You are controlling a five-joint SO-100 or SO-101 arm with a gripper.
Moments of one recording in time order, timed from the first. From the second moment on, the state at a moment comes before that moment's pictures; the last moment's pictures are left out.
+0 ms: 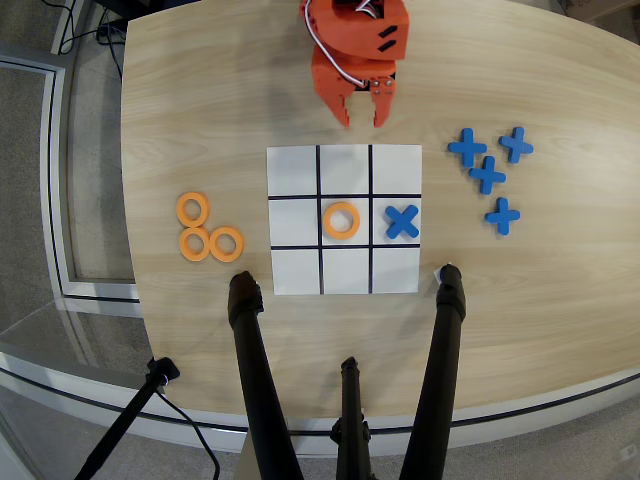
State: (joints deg) arm -3.2 184.0 168.4 73.5 -84.2
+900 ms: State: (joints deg) arm 44.0 193.4 180.3 74.2 -95.3
